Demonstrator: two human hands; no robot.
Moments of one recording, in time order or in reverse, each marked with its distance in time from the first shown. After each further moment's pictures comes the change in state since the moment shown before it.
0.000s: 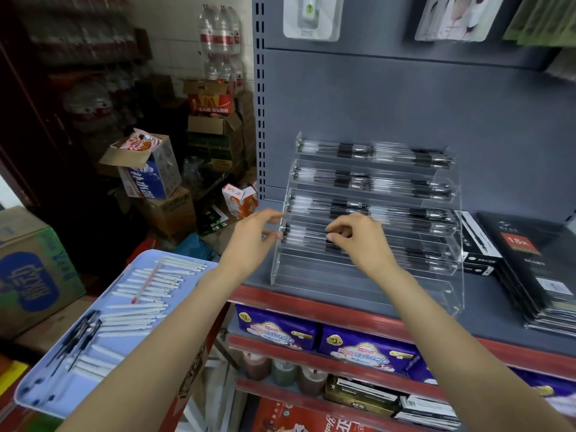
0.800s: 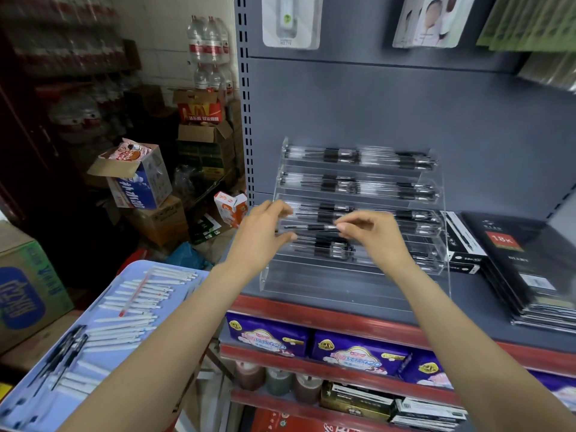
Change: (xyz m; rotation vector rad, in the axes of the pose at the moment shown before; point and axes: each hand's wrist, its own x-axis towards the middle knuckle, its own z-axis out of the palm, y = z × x) left_hand 0.015 0.037 0.010 0.141 -0.022 0.092; right_hand -0.009 0.021 -0.029 0.595 0.083 0.075
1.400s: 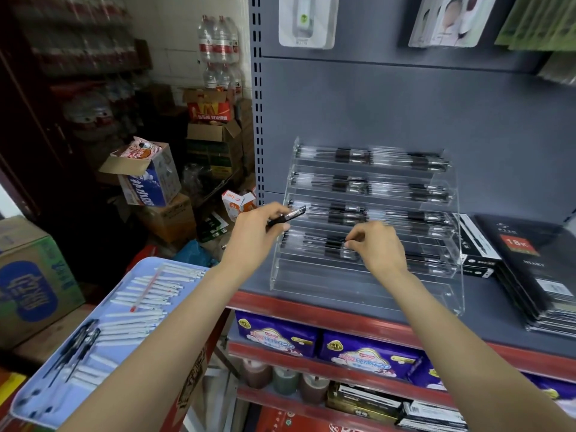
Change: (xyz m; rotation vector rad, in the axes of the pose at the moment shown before) left_hand -0.012 -0.006 -0.022 -0.103 0.084 -0.044; right_hand 0.008 0.021 0.020 -0.714 0.064 0.091
